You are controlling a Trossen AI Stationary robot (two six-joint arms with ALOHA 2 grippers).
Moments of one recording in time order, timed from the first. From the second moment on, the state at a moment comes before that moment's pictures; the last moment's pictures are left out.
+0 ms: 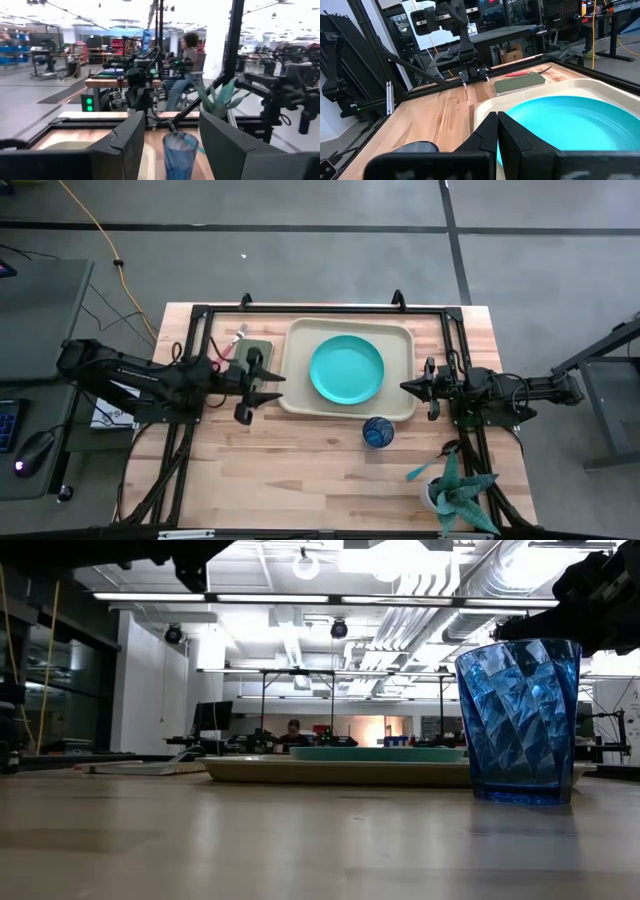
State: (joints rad) left arm 0.00 0.92 0.37 0.65 -0.02 -0.01; right arm 0.06 0.05 0.01 0.03 0.15 0.23
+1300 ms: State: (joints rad) left arm -0.03 0.91 0.37 0.66 -0.04 -0.02; right arm 0.06 0.05 0.01 0.03 0.15 0.23
